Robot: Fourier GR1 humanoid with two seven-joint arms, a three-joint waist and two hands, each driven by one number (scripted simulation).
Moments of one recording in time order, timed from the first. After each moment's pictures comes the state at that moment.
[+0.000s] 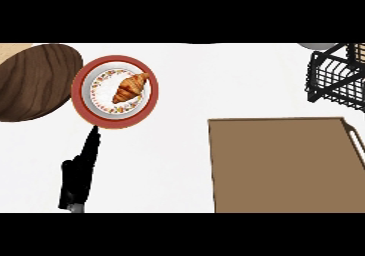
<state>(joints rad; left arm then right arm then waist) 0.07 0.13 -0.11 -1.43 -0.04 0.21 0.03 -0.48 -1.23 -0.67 -0.78 0.38 0.49 -0.32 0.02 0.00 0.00</state>
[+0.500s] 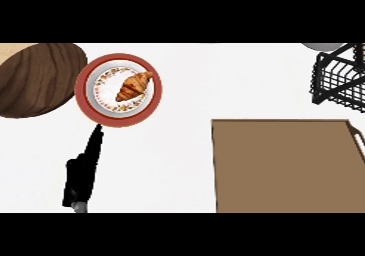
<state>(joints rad) 0.05 0.11 -0.12 -1.42 -0.06 0.21 0.02 -0.77 -1.17 -0.49 -0.68 0.45 0.41 -0.17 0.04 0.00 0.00</state>
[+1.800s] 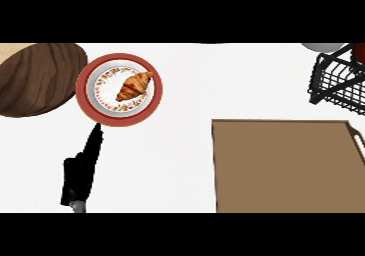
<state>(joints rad) 0.05 0.11 -0.10 -1.42 -0.05 0.18 0.02 -1.03 -0.95 -0.40 -0.26 0.56 0.23 -0.22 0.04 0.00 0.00</state>
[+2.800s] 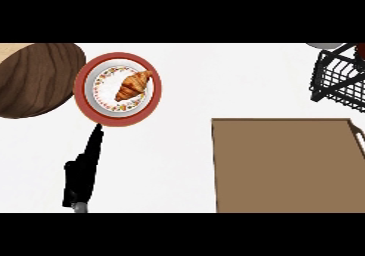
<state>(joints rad) 0.06 0.09 -0.10 -1.43 -0.07 0.20 0.00 -0.99 -1.12 -0.74 -0.16 0.26 0.13 -0.18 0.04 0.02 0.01</state>
